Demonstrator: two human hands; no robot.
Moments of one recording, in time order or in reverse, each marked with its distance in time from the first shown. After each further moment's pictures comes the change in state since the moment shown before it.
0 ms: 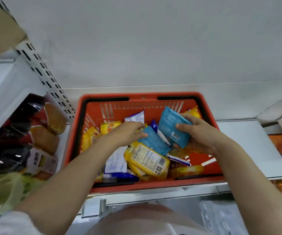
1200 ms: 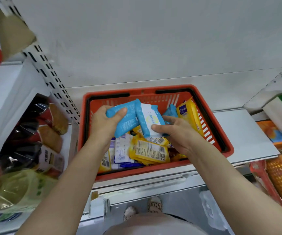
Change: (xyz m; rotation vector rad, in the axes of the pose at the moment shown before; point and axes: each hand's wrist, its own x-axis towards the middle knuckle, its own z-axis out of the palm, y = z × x) left_hand -0.093 0.012 -0.029 -1.148 0.695 -0.185; right_hand -0.035 0.022 0.085 0.261 0.044 -0.054
